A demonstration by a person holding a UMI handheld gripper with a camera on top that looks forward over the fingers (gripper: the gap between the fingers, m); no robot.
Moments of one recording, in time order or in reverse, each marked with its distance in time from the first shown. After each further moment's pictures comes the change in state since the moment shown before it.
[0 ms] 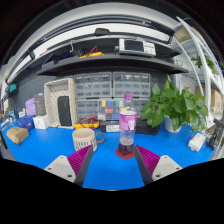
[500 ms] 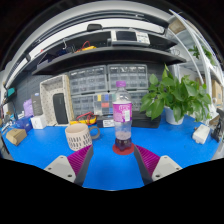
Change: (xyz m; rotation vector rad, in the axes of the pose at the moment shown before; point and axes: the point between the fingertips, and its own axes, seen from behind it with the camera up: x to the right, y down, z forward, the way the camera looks) arm 0.019 0.029 0.028 -0.027 -0.014 0.058
